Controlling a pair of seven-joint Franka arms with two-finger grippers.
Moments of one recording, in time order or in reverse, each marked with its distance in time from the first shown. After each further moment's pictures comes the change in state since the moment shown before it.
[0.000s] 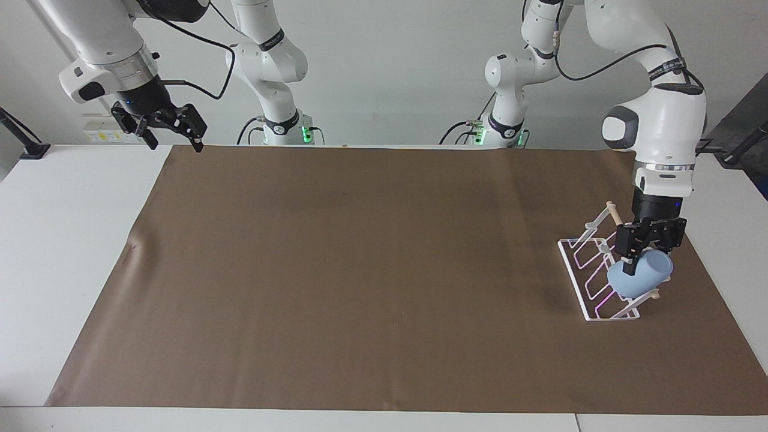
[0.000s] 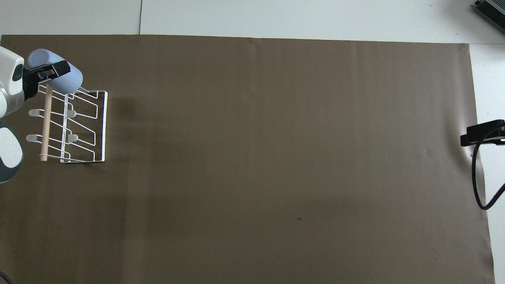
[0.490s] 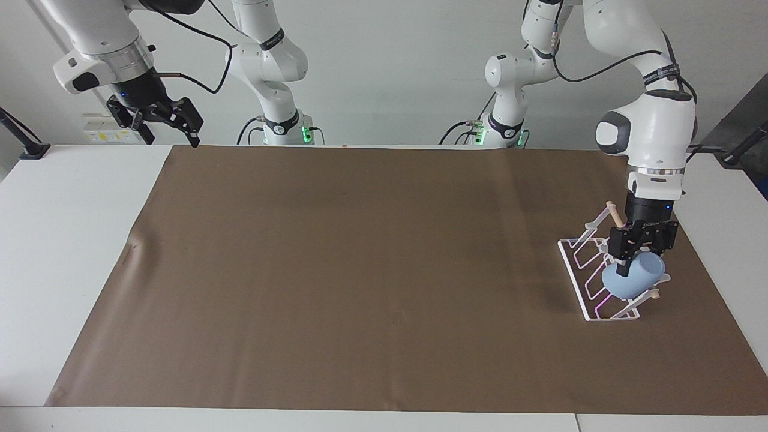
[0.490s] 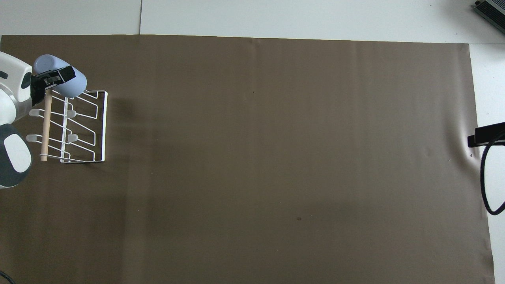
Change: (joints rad) left arm 0.000 0.000 0.000 -0.049 0.000 0.059 0.000; right arm 0.060 -0.026 -0.067 0.000 0.000 0.000 0.000
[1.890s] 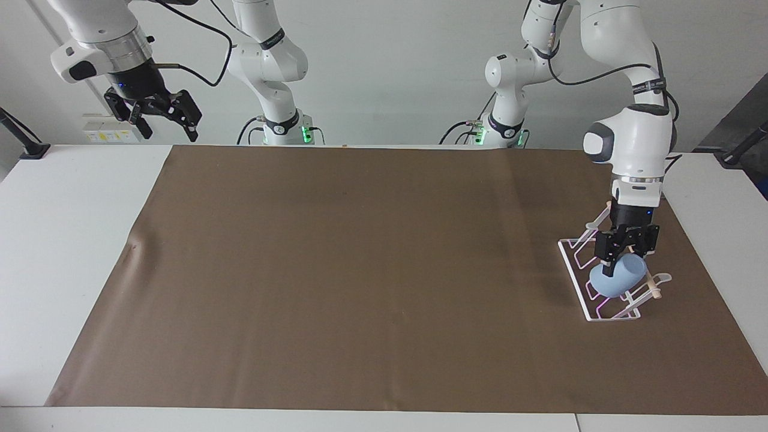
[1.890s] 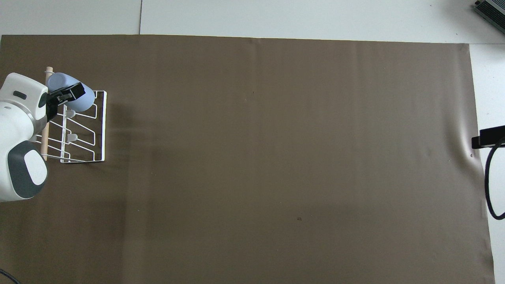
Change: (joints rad) left arm 0.011 0.000 -0.001 -0.130 0.000 0.115 0.000; right arm 0.002 -0.017 -0.005 -0.012 0.000 0.004 0.000
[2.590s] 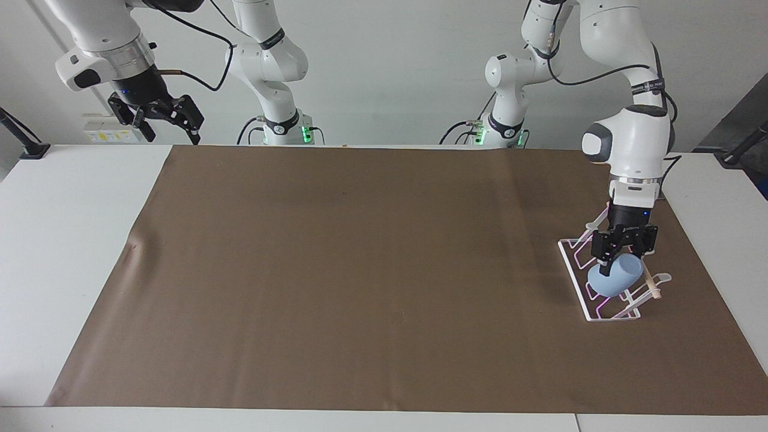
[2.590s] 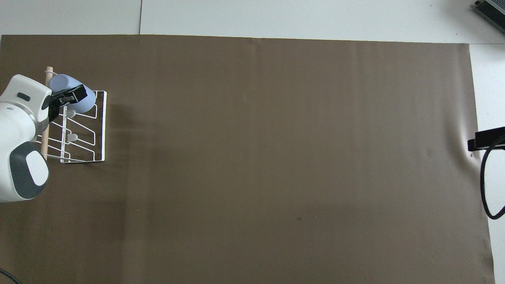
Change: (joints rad) left arm 0.000 0.000 -0.003 -0.005 0.001 0.000 0.050; right arm 0.000 0.000 -0.001 -0.017 0.000 0.000 0.000
